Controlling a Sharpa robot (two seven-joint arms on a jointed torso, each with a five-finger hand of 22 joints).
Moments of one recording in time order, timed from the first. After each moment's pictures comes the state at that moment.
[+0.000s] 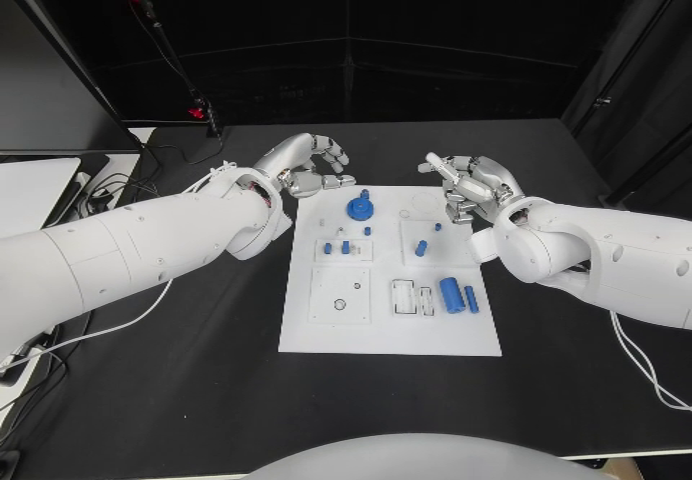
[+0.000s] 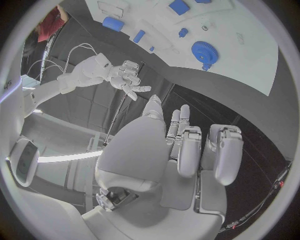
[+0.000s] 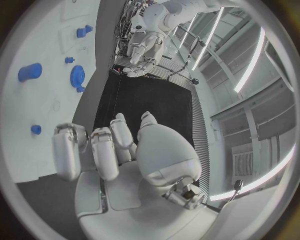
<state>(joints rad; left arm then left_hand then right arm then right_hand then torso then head) 1.37 -0.44 -0.24 1.11 -0.91 -0.52 0.28 1.52 0.03 -0.19 0.29 0.24 0.65 0.17 0.45 0.35 0.78 0.12 0.44 0.41 1.47 0.06 1.57 1.31 0.01 1.47 0.16 1.57 1.31 1.18 -0.95 -0.05 1.50 -0.27 -0.40 0.35 1.24 0.26 -0.27 0.29 0.32 0.54 0.16 0.55 0.07 1.18 0.16 1.37 1.24 1.47 0.10 1.57 1.31 0.02 1.44 0.21 1.47 1.31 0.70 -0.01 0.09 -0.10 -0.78</state>
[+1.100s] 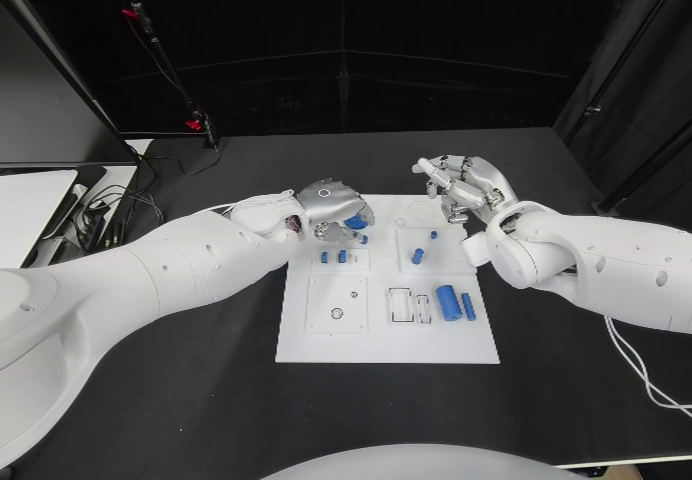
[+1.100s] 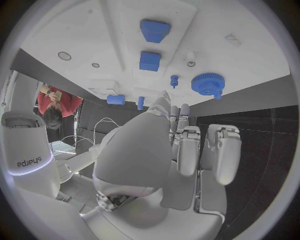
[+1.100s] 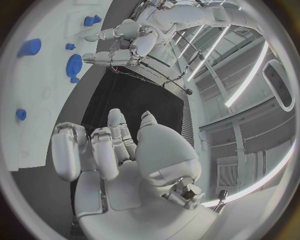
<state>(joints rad) 1.29 -0.24 -0.24 0.84 -1.59 -0.46 0.39 1.64 -0.08 0.08 0.28 0.06 0.93 0.09 0.15 0.12 0.94 0.09 0.24 0.06 1.47 0.01 1.57 1.31 0.01 1.47 0.13 1.57 1.31 1.18 -0.92 -0.05 1.46 -0.38 -0.46 0.42 1.25 0.26 -0.28 0.29 0.32 0.54 0.17 0.55 0.07 0.79 0.16 1.12 0.86 1.47 0.10 1.57 1.31 0.02 1.45 0.21 1.47 1.31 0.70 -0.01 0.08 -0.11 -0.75</state>
